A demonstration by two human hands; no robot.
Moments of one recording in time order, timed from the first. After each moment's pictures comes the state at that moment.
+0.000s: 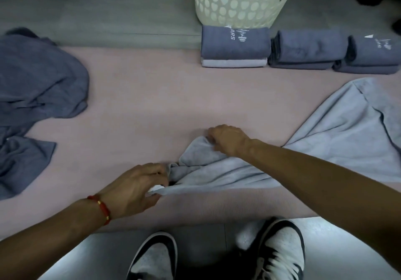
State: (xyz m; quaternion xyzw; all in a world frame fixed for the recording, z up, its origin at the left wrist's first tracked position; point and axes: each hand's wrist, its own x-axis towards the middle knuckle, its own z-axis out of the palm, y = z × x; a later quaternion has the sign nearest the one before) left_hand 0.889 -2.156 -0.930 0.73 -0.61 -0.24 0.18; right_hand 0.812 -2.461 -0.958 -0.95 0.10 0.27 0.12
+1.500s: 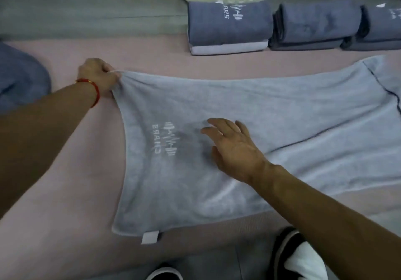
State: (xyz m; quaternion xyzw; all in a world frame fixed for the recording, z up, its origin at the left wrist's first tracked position) left_hand 1.150 -2.304 -0.982 0.93 -0.10 -0.16 0.33; right_hand 0.790 -2.440 -0.955 -0.97 0.14 0.07 0.17
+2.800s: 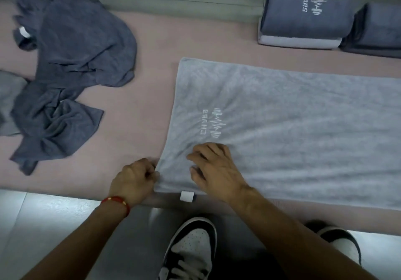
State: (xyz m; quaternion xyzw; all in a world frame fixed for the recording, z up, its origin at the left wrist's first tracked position) left_hand 0.893 -2.065 -0.977 0.94 -0.10 -0.32 0.11; right_hand 0.794 -2.281 -1.005 -0.98 -0.02 -0.03 0.21
